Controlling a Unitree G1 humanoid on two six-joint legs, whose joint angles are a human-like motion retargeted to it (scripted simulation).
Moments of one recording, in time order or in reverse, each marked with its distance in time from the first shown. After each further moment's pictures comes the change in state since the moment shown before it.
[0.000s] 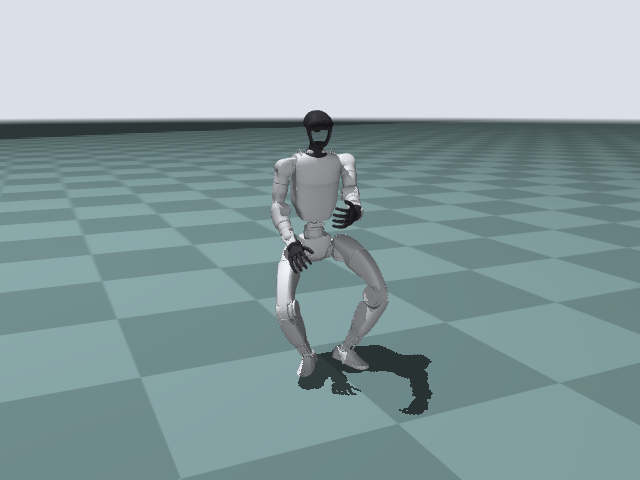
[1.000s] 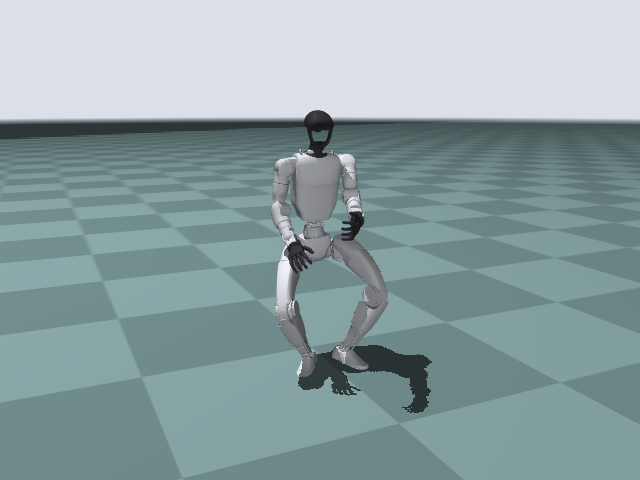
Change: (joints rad) left arm 0.061 0.025 -0.016 0.065 0.136 -0.070 0.169; right arm -0.005 0.014 -0.001 0.007 -0.002 -0.007 0.001; waist -0.010 -0.012 0.005; left_leg 0.002 -0.003 0.004 -0.001 -0.002 0.001; right_leg 0.001 -0.005 -0.001 0.000 0.000 -0.001
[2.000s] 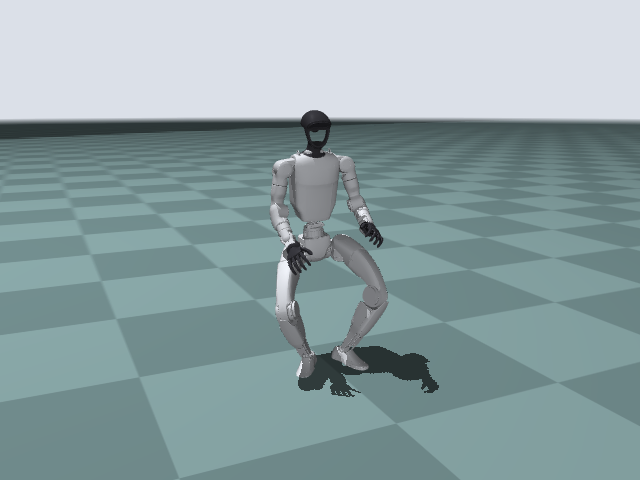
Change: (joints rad) left arm 0.745 0.311 -0.209 -0.648 0.707 -0.170 0.620; right arm 0.043 -0.021 -0.043 -0.037 0.000 -0.006 -0.004; waist 0.034 0.033 -0.013; left_leg -0.009 0.003 0.007 0.002 -0.003 0.006; right_leg -0.014 0.001 0.006 -0.003 0.002 0.004
